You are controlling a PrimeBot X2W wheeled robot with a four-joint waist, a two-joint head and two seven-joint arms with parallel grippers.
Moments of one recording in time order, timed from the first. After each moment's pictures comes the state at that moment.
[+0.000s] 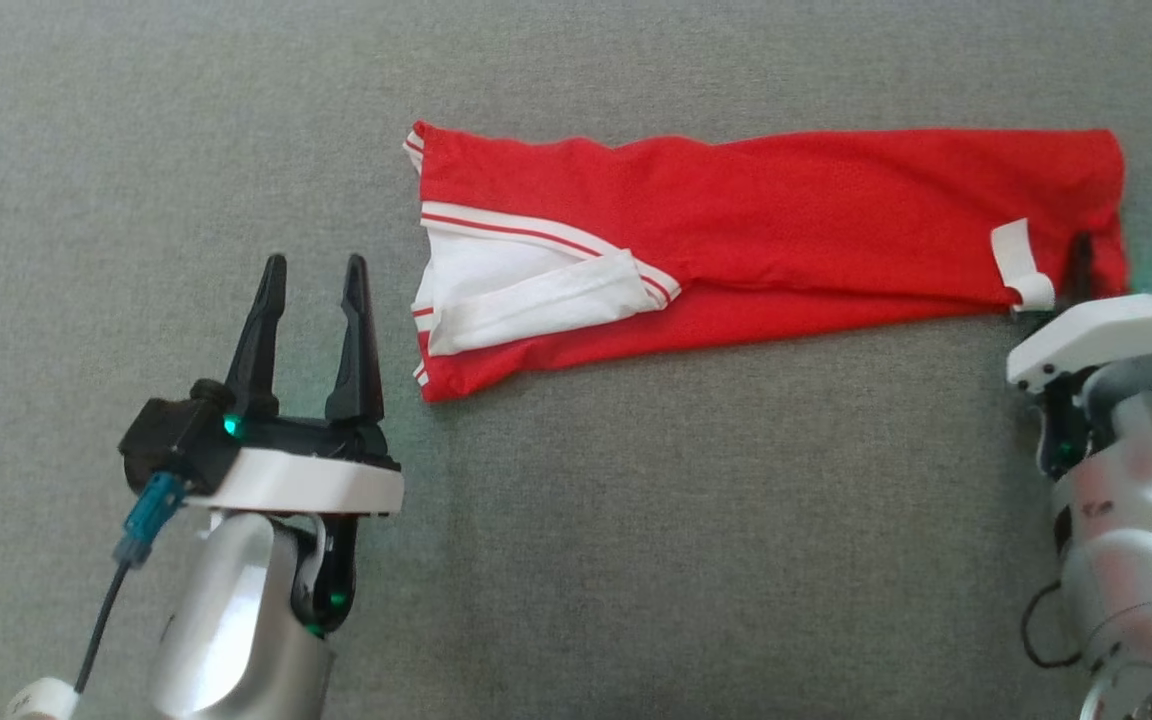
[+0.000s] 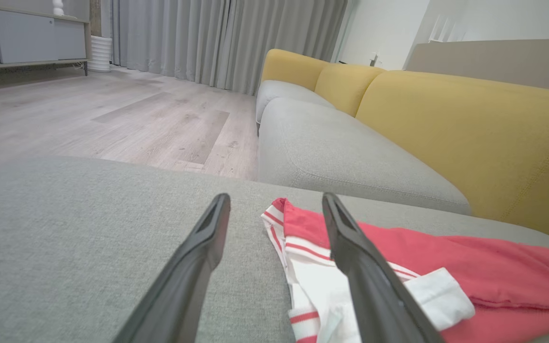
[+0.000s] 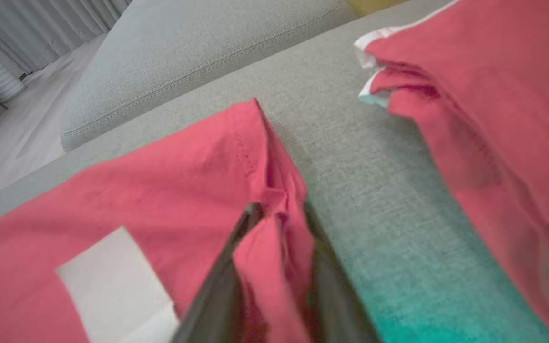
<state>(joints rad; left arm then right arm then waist) -0.33 0.04 -0.16 0.32 -0.32 -0.12 -0.26 -0.75 -0.10 -0.46 1.12 0.04 0.13 -0.20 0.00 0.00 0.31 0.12</state>
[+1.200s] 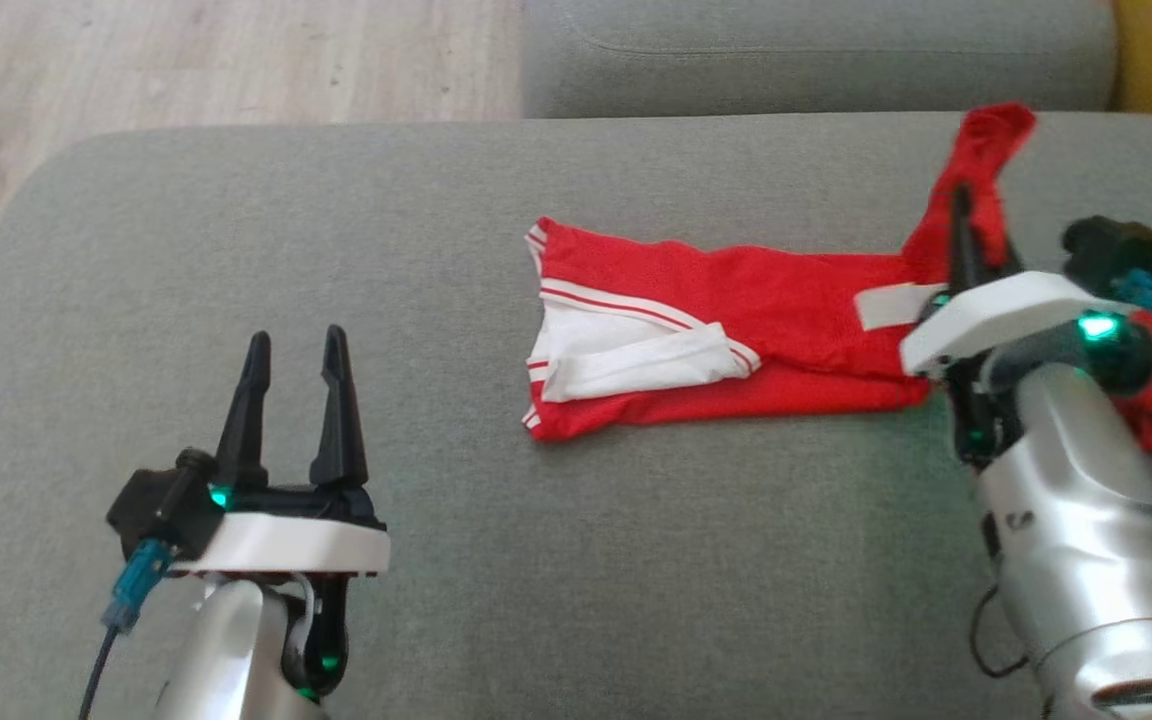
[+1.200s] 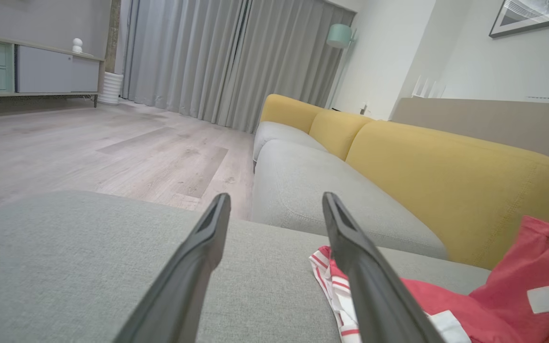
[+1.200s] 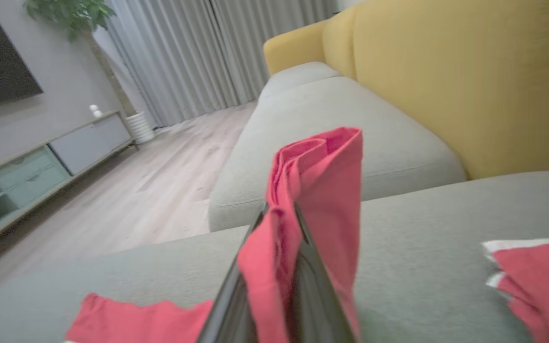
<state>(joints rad) -0.22 0.04 -0.14 0.30 -0.37 -0.12 -0.26 -0.69 -0.07 -0.04 0.93 0.25 0.13 -0.22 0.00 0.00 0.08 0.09</state>
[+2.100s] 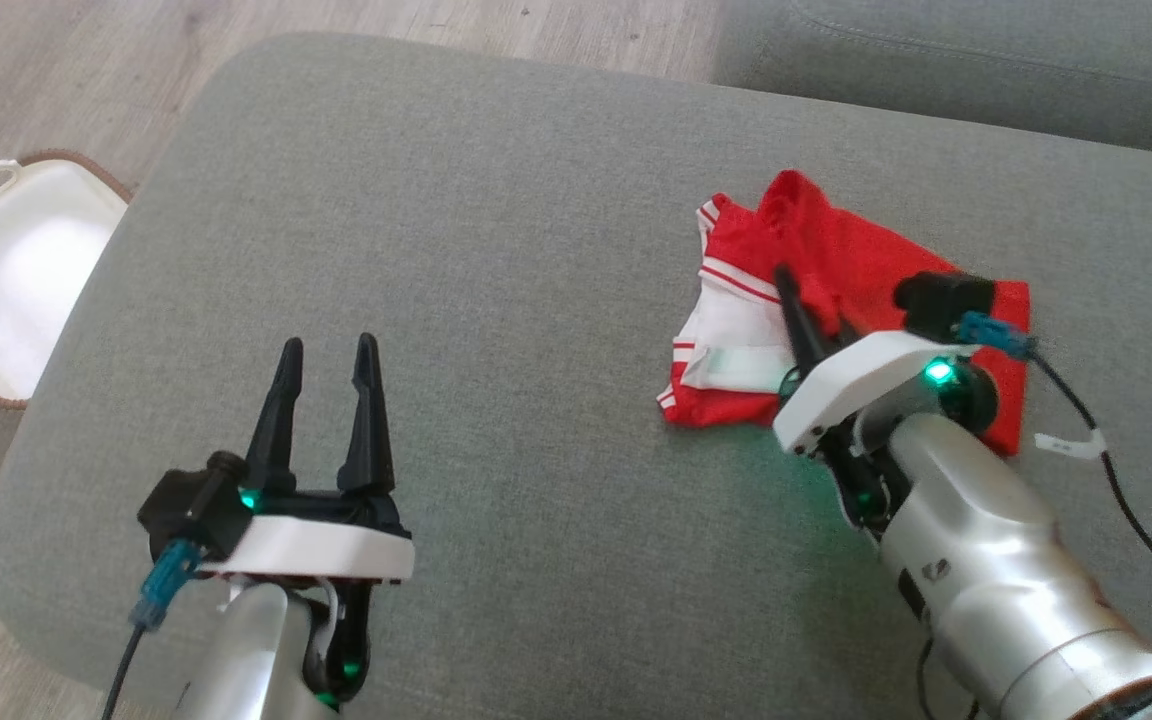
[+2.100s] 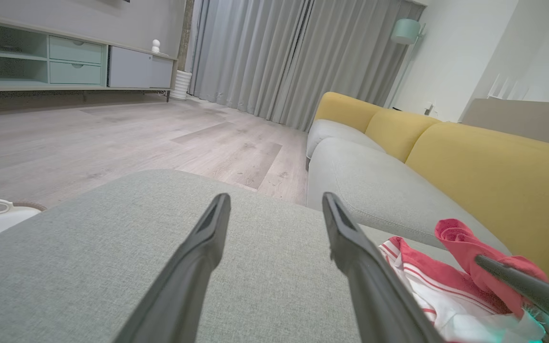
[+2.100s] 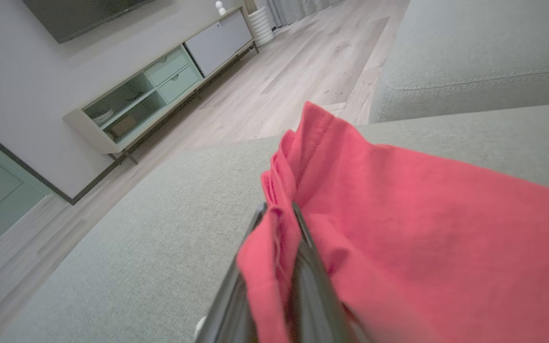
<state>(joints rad) -0.22 0.04 -0.19 0.31 -0.40 -0.11 -0.26 -0.69 -0.07 0.53 1.00 0.72 0.13 -0.22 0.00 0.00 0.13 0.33</state>
